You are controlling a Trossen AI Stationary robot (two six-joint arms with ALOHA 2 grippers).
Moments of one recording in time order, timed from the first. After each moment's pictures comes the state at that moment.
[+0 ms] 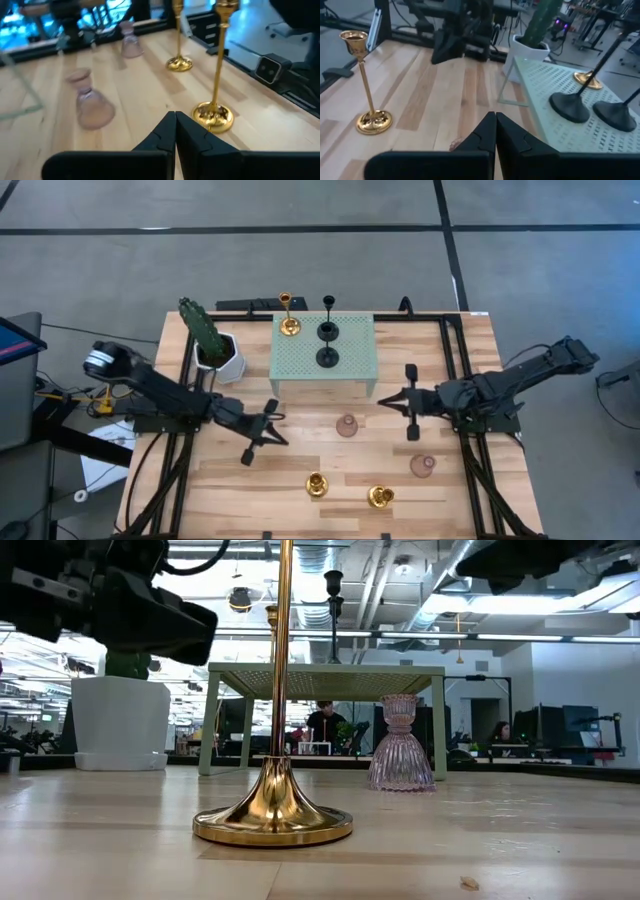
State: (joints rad) left arm -0.32 1.16 0.28 0.78 0.06 0.17; right arm 0.36 0.84 0.55 -0.01 0.42 -0.11
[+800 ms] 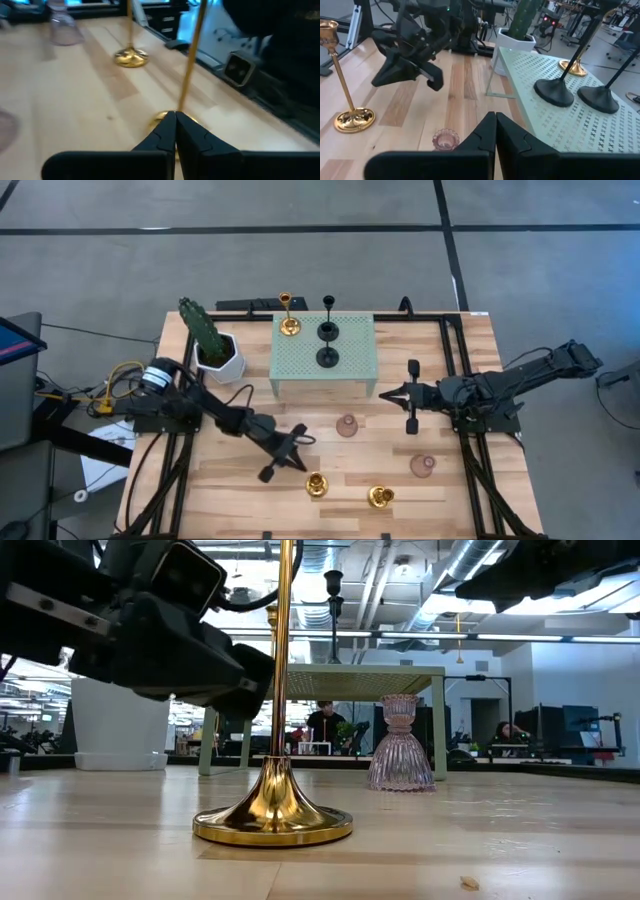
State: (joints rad) left arm -0.34 1.67 0.52 1.01 0.30 0.05; right arm 0.29 0.78 0.46 0.03 0.42 -0.10
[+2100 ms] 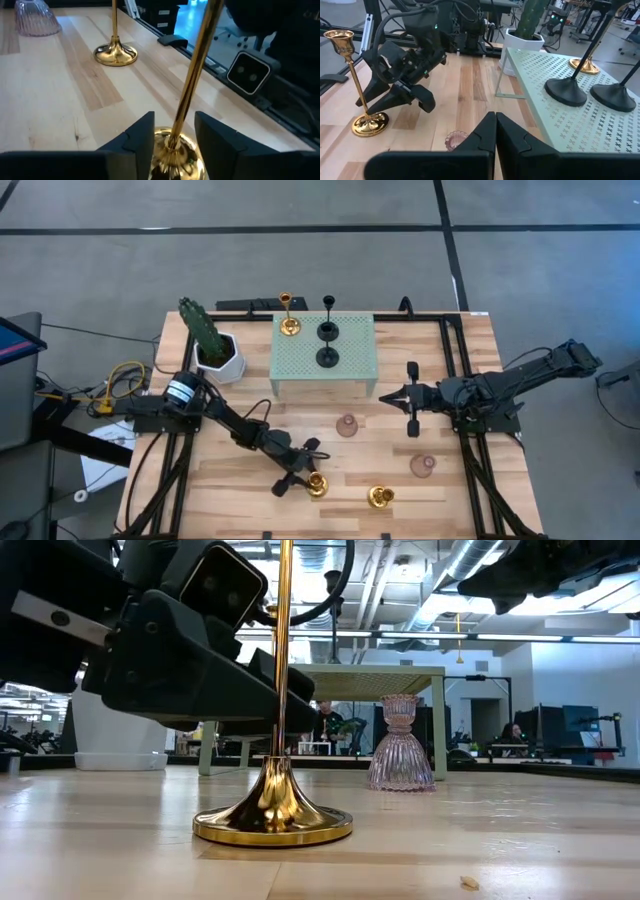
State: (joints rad) left arm -0.40 1.87 0.71 1.02 0.26 0.00; right arm 0.31 0.78 0.46 0.04 0.39 -0.05
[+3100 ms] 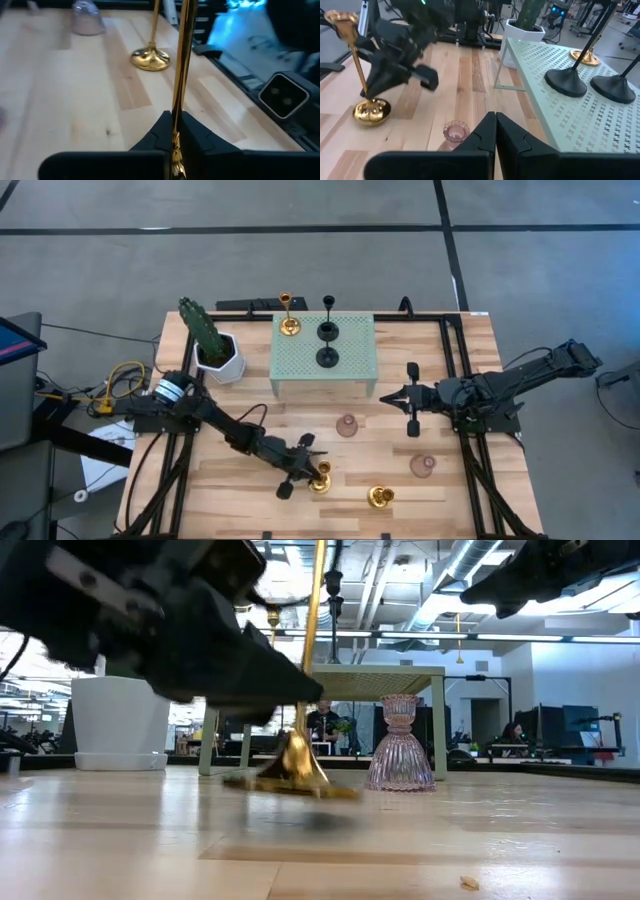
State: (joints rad) left arm -0.47 1.79 0.70 0.94 -0.02 -0.09; right arm 0.31 0.78 0.46 -0.01 0.39 -0.05
